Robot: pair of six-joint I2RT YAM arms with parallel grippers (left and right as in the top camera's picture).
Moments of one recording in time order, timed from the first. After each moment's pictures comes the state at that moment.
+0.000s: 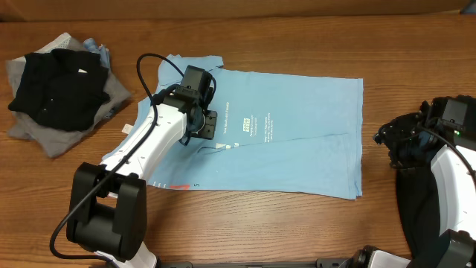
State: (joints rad) left arm -0.33 1.80 1.26 -0.76 -0.02 -0.17; right arm -0.38 1.42 0.99 -0.86 -0.23 0.46
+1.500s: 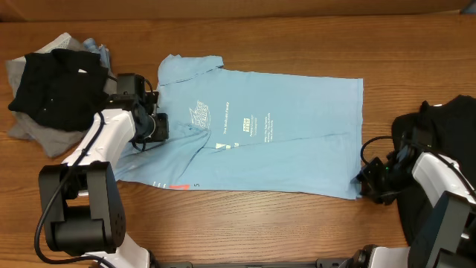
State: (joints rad) left arm 0.04 1.80 1.13 -0.66 0.08 -0.03; right arm -0.38 1.56 0.75 -0.85 -0.30 0.47
